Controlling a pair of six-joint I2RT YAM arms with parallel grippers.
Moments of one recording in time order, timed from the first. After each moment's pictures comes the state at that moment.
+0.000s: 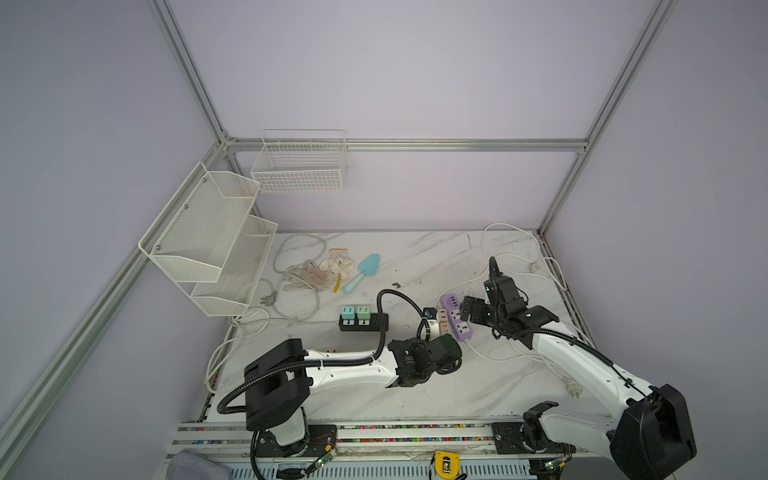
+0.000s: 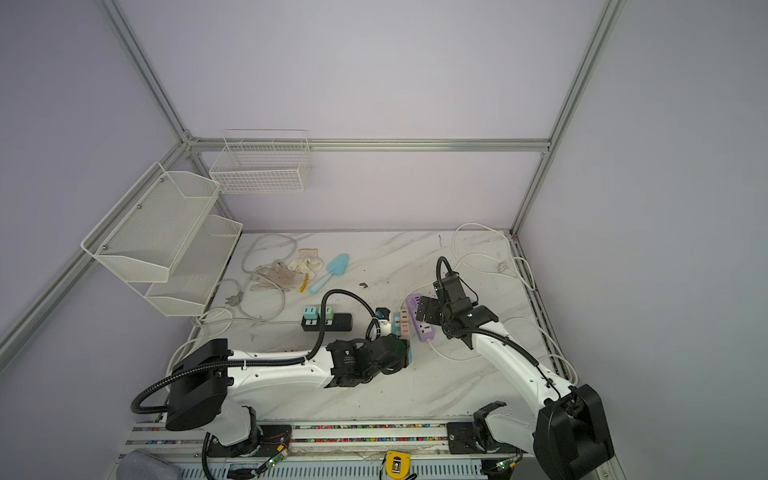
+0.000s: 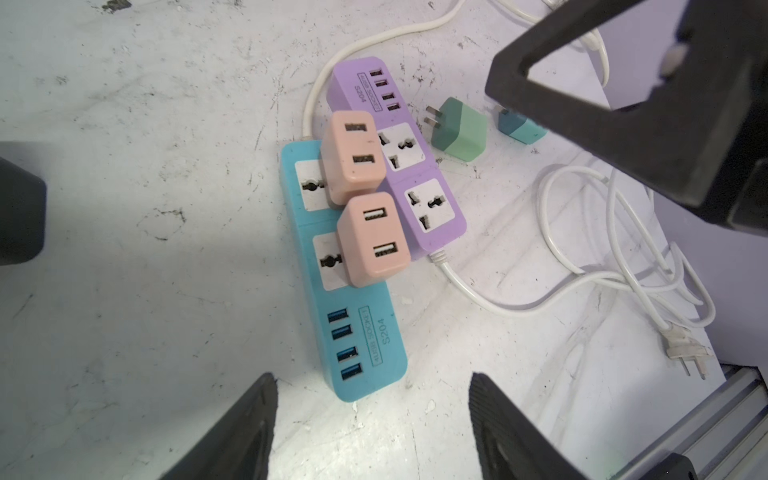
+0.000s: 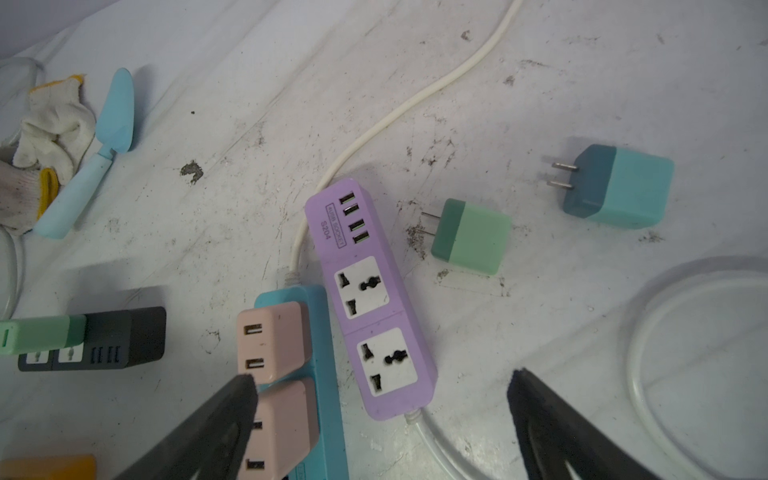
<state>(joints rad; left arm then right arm) -1.21 1.63 1.06 -0.26 -0.47 -0.96 0.46 1.20 0.84 -0.53 0.11 0.58</state>
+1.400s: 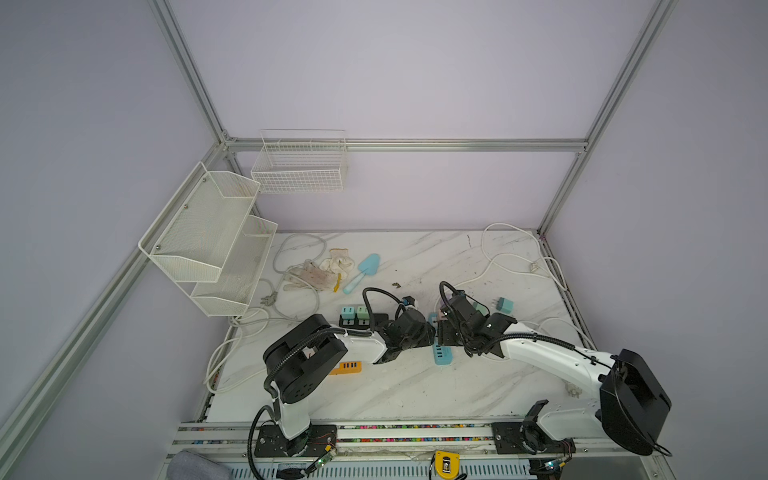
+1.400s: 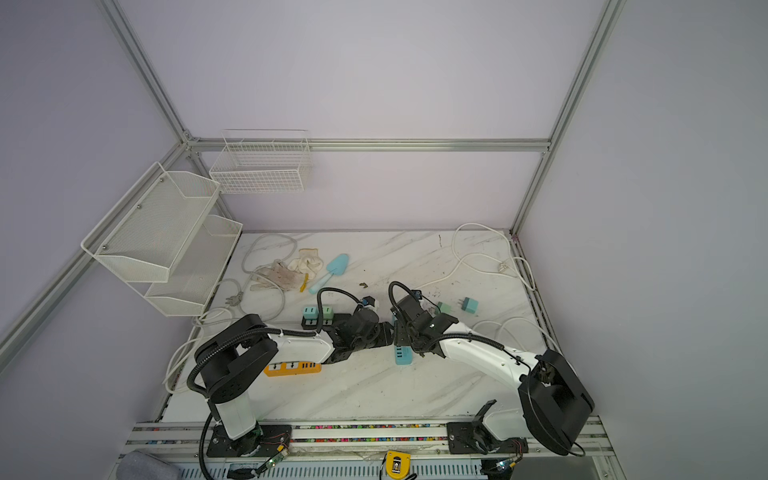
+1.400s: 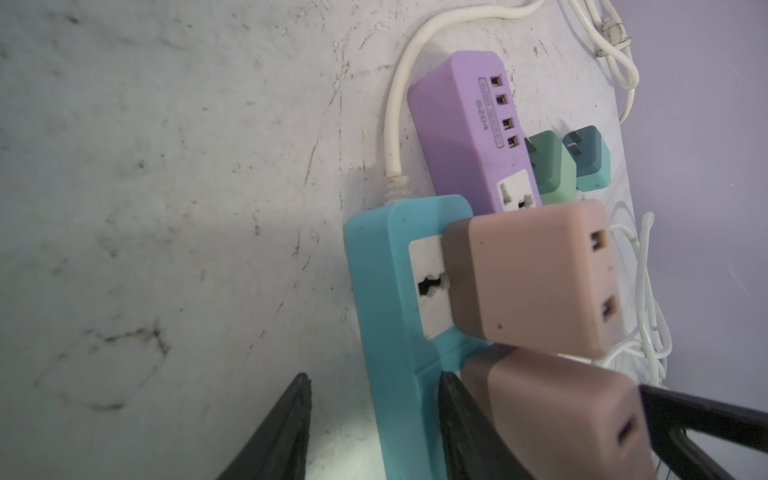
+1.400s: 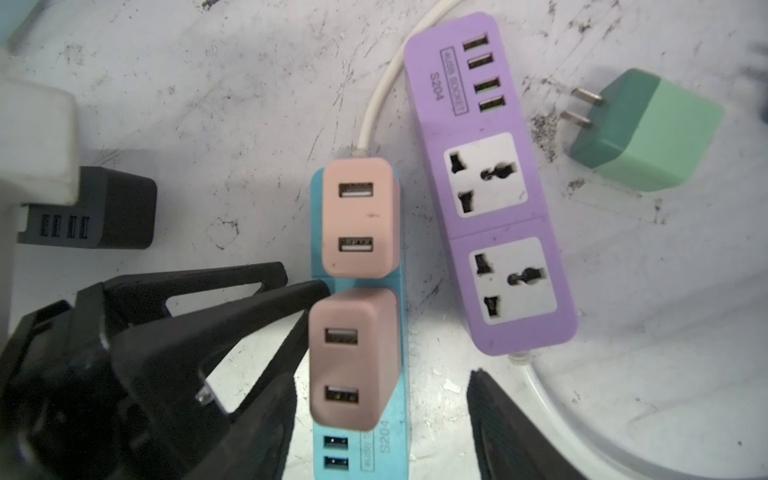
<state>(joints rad) -0.90 1.82 0.88 0.24 -0.05 -0.92 0.77 1.36 0.84 -0.53 0.21 0.70</state>
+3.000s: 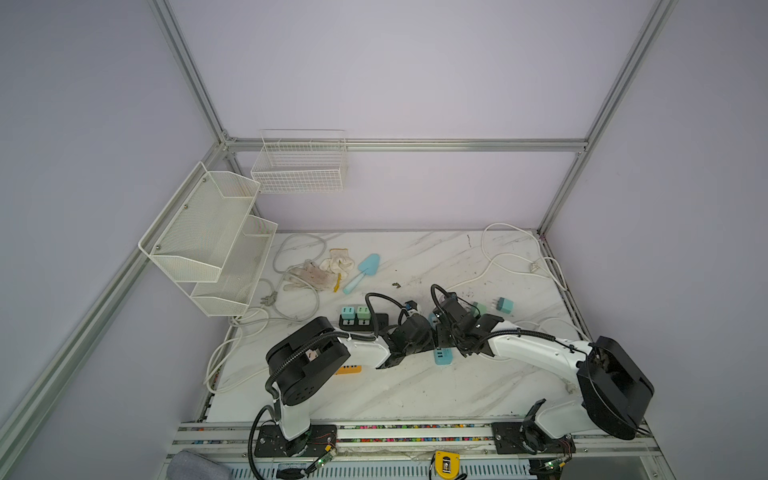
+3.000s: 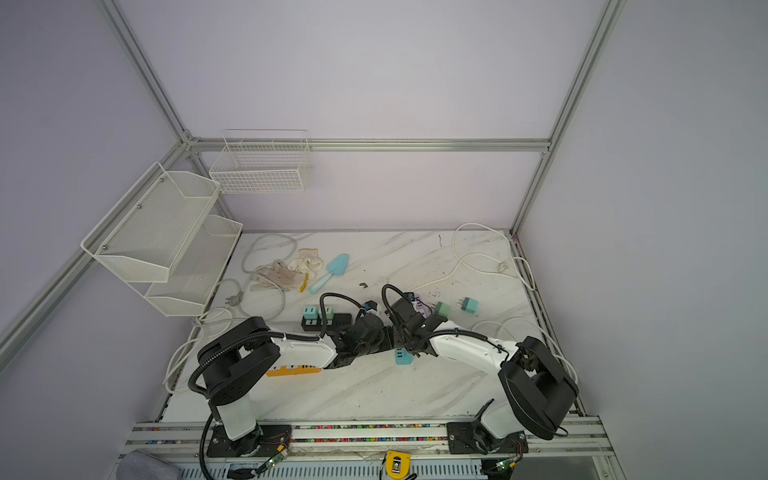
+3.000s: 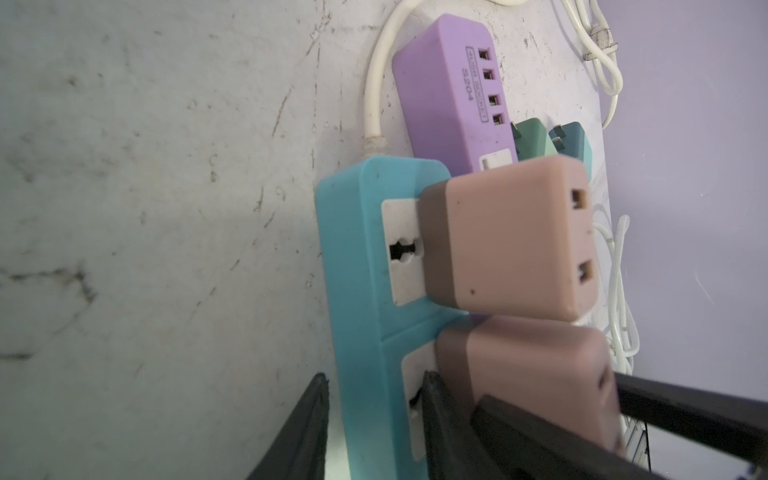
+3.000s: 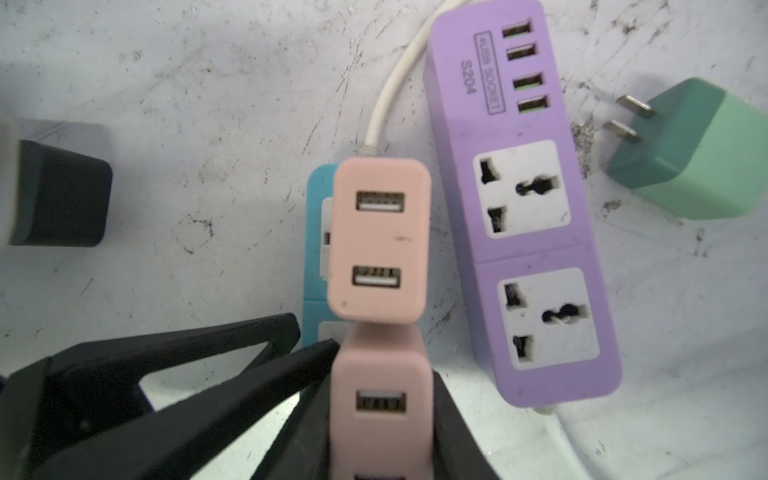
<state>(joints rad) -0.95 1.83 0.88 0.24 -0.07 -1.03 0.78 1.46 0.83 -0.45 0.24 0.65</state>
